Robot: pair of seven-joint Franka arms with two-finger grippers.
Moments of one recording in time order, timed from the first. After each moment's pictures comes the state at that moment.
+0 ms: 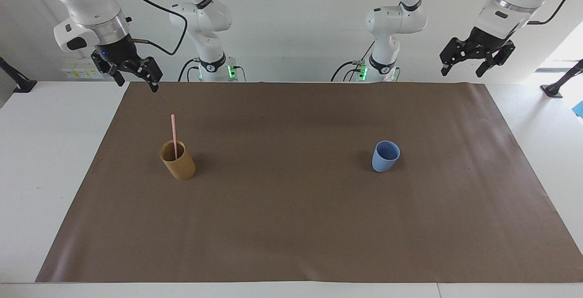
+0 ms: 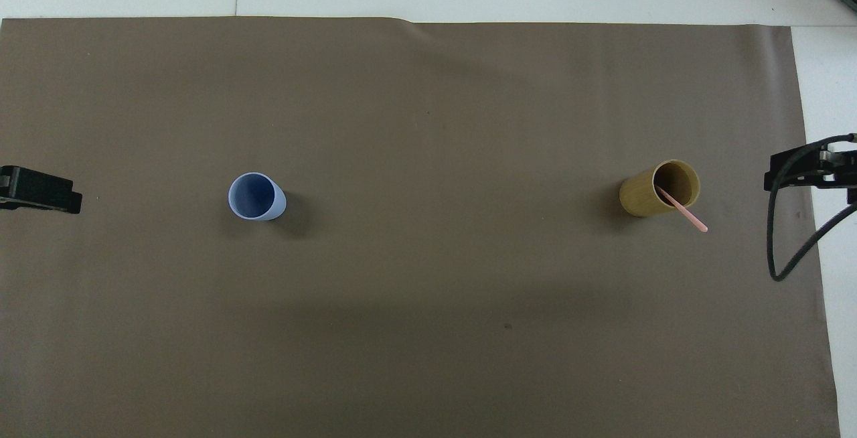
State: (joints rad) left arm -0.02 -0.06 -0.05 -1.50 -0.02 1.41 0.02; right arm -0.05 -0.02 0.01 -1.55 -0.05 1.51 0.15
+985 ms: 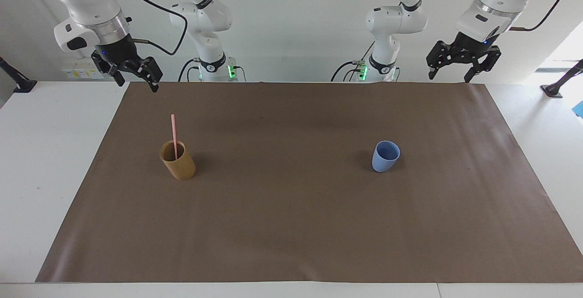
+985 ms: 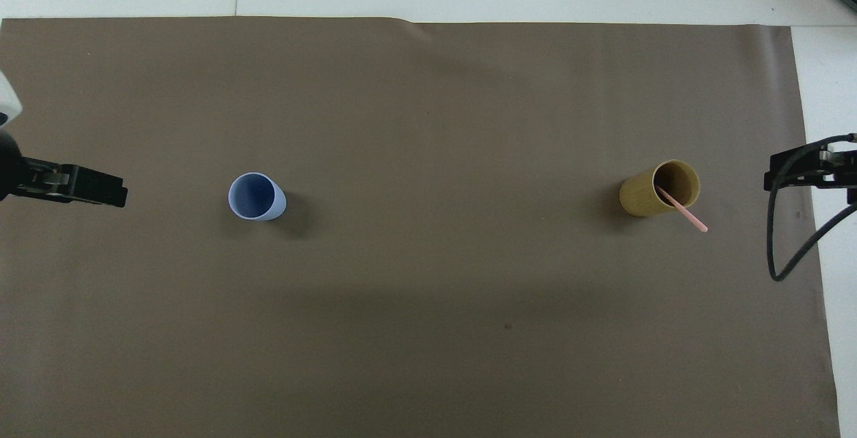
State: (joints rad) left arm -0.06 -0.05 -0.09 -1.57 -0.03 1.52 0.04; right arm -0.05 -0.02 0.01 -1.55 -0.05 1.51 0.15
